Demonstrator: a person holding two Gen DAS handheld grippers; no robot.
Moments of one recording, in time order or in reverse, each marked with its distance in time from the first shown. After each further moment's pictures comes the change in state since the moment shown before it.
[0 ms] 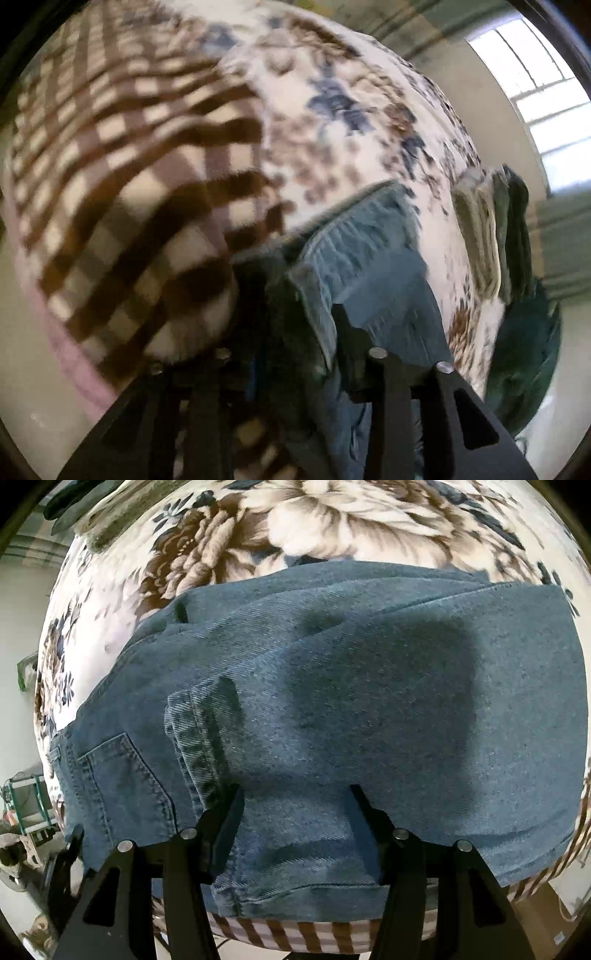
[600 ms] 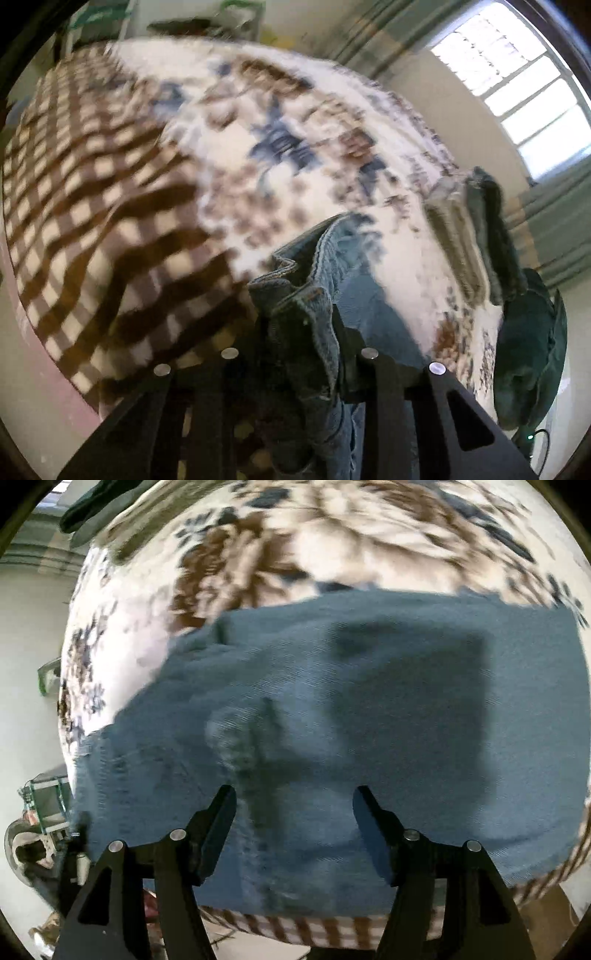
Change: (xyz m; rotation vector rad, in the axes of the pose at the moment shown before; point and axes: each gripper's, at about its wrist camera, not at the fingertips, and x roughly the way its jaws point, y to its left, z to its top) left arm -0.019 -0.037 -0.001 0.128 -0.130 0.002; right arm -0.020 0.009 0.012 -0.010 -0.020 0.098
